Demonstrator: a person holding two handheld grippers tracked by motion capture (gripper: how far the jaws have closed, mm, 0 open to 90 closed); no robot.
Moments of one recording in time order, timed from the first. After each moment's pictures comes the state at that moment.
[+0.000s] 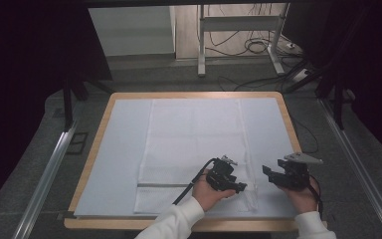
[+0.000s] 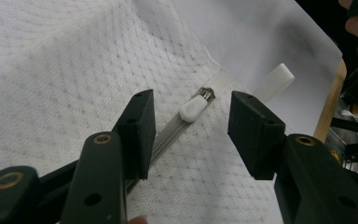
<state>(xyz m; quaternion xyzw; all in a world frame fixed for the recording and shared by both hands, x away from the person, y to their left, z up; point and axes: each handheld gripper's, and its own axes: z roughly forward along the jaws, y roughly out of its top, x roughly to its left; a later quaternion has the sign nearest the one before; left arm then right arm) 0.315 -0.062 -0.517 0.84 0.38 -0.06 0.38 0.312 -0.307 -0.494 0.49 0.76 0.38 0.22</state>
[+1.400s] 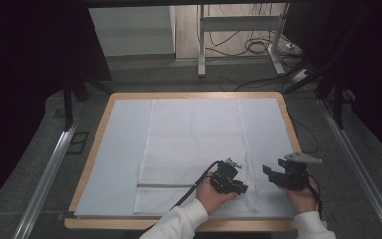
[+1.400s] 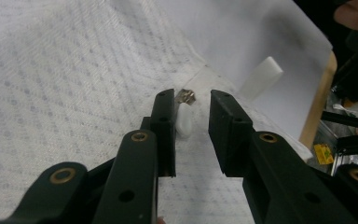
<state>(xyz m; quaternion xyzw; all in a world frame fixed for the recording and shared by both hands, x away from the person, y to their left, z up) 0.312 -0.073 -0.522 0.84 0.38 -0.07 0.38 0.312 -0.306 -0.494 0.49 0.76 0.38 0.22</state>
